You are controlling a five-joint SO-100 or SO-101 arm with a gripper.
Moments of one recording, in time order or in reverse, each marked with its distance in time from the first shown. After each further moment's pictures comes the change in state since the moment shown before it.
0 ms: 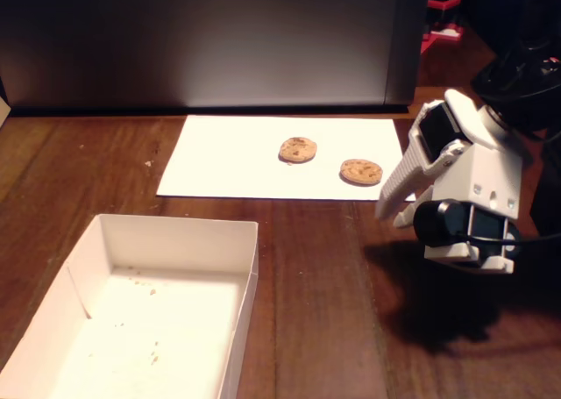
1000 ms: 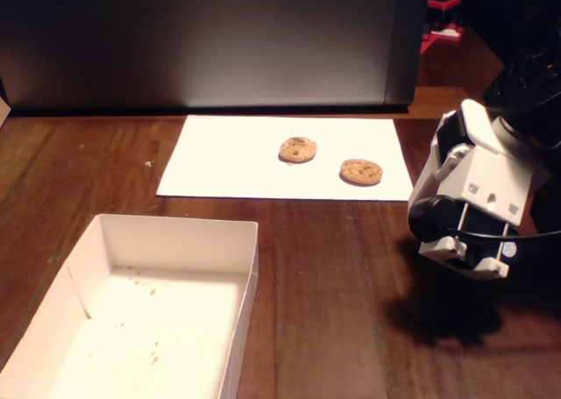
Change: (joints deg) arm 1.6 0.0 0.2 14.1 17.0
